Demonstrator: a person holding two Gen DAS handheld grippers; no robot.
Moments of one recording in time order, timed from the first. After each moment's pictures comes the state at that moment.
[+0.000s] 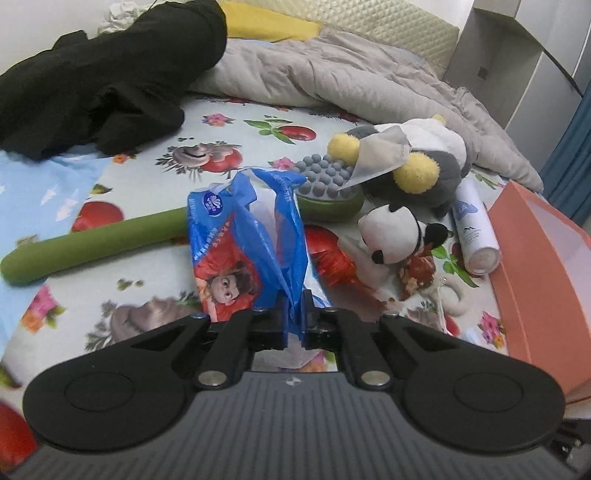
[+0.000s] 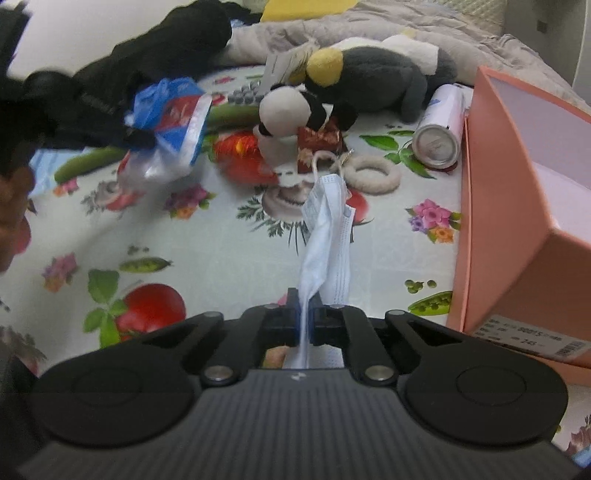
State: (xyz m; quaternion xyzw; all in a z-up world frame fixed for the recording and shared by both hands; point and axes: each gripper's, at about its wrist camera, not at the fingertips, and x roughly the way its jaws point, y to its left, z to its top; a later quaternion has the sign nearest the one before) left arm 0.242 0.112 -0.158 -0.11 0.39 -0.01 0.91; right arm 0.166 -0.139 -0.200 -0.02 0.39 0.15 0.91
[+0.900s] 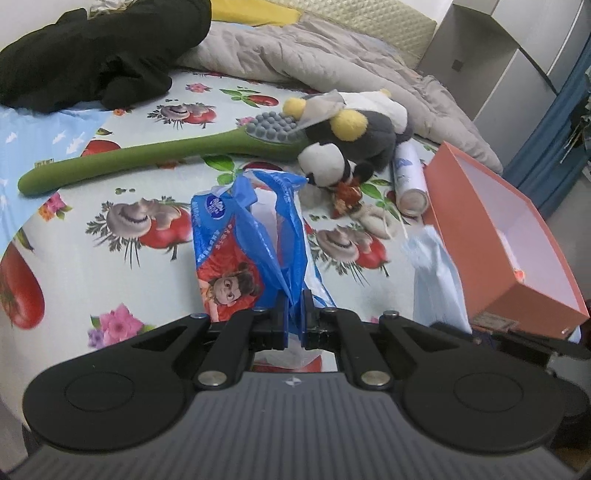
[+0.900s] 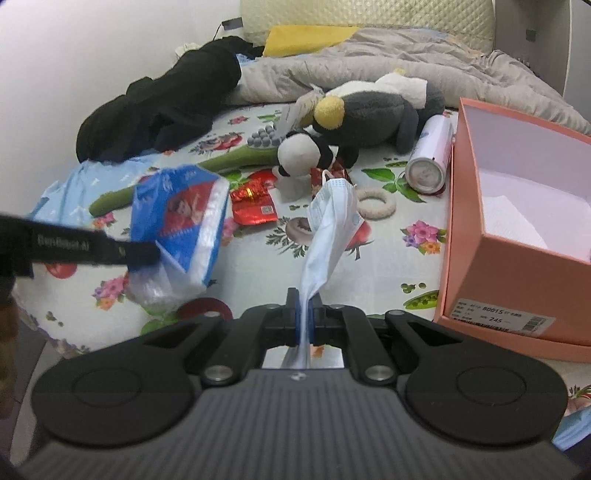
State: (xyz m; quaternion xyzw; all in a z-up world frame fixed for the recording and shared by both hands) left arm 0.126 0.076 -0.138 -0.14 0.41 -0.05 0.90; right arm 0.119 -0.148 -0.156 0.01 0.35 0.16 0.92
